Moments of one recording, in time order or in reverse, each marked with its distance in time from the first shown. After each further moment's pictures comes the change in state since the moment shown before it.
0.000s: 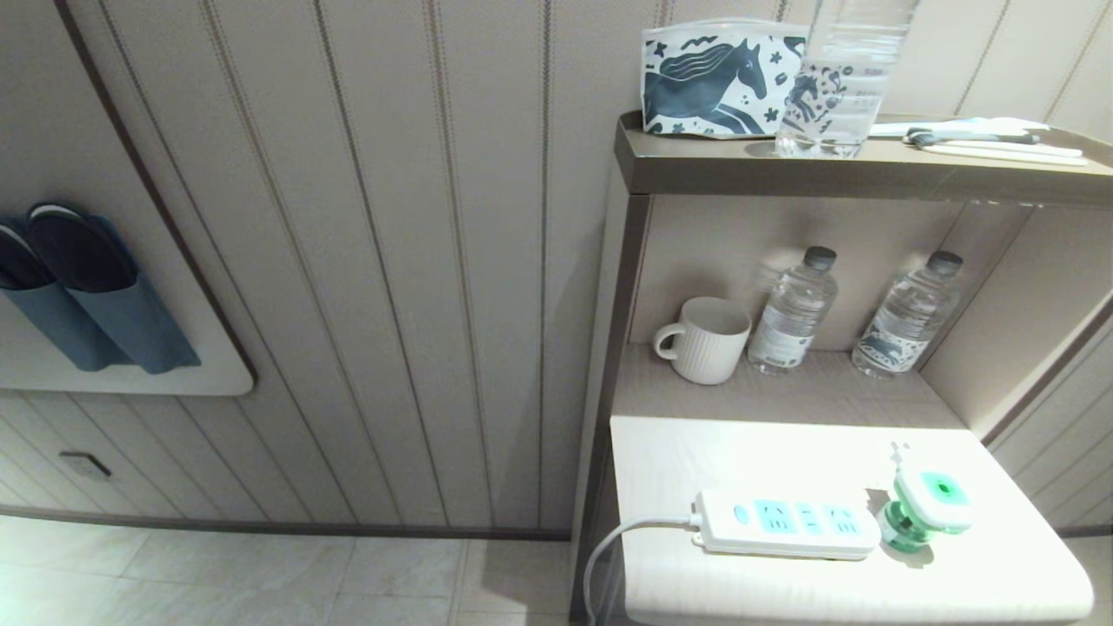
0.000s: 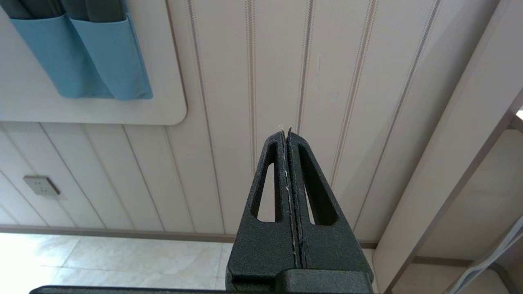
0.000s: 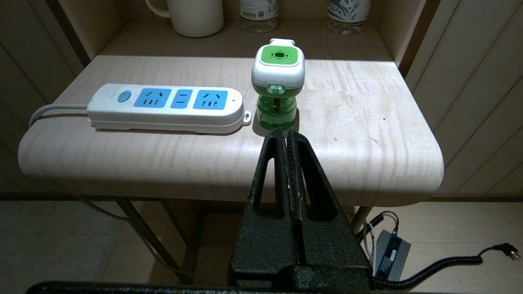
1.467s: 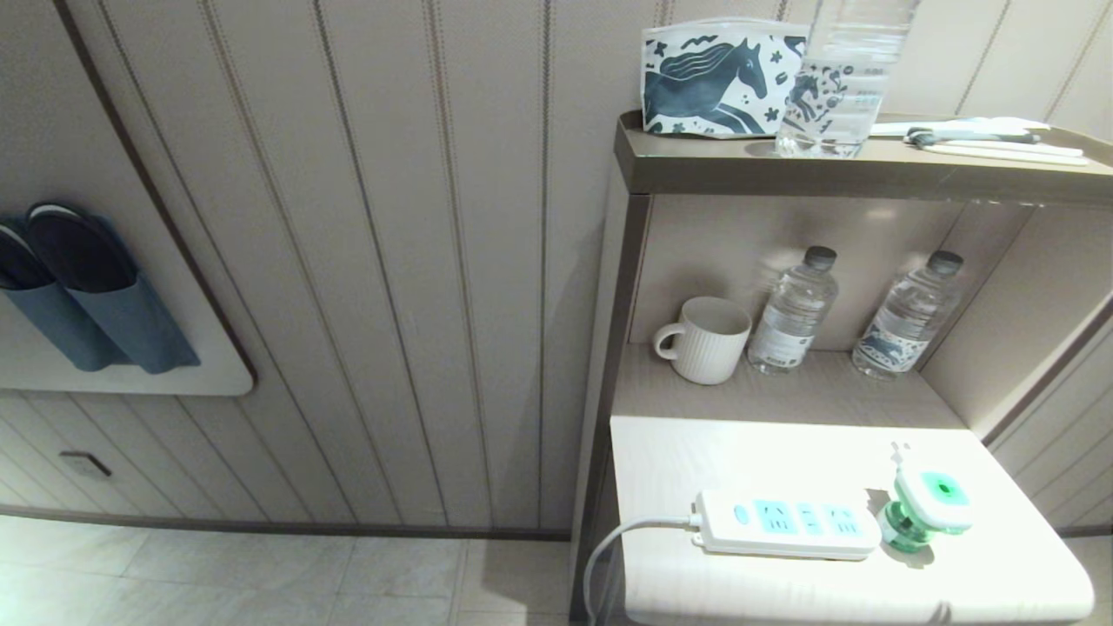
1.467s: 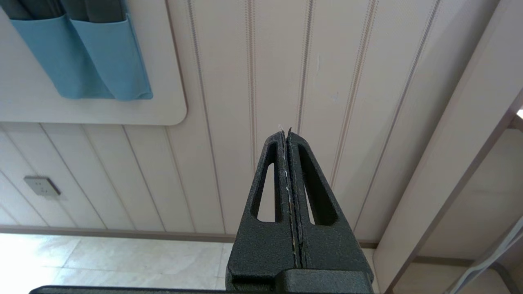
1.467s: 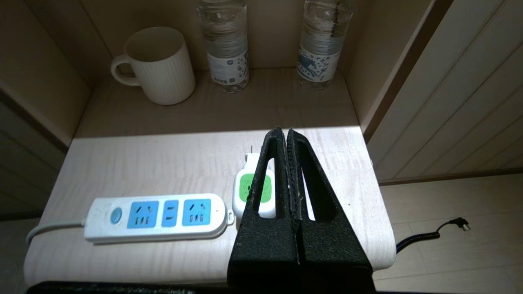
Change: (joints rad) left arm -0.001 0.000 0.000 0.000 -0.001 0.003; right arm -0.087 0.782 -0.607 -0.093 -0.039 0.005
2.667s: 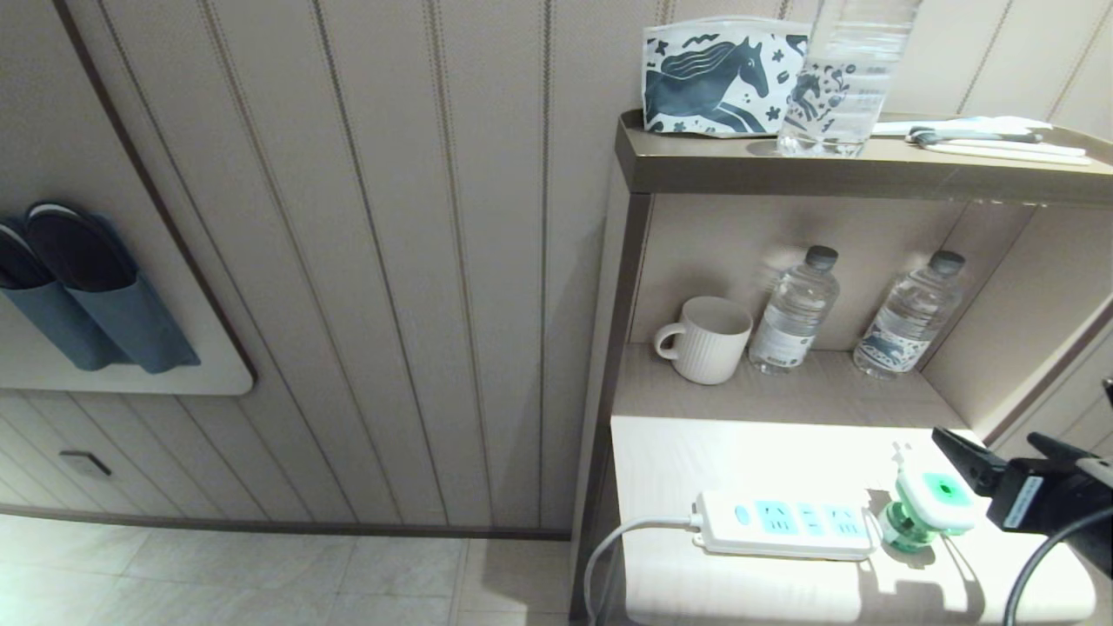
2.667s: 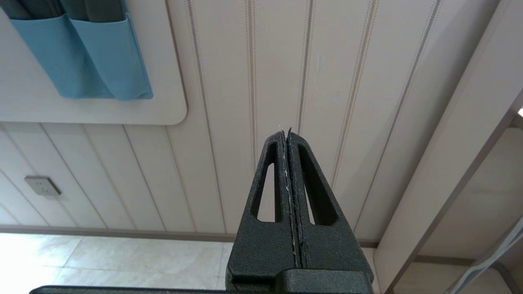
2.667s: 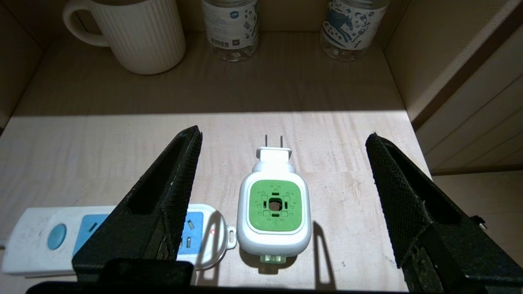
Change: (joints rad) left arm 0.000 0.000 0.000 0.001 0.000 0.002; right arm 0.121 0.391 0.410 -0.759 -0.103 -0.007
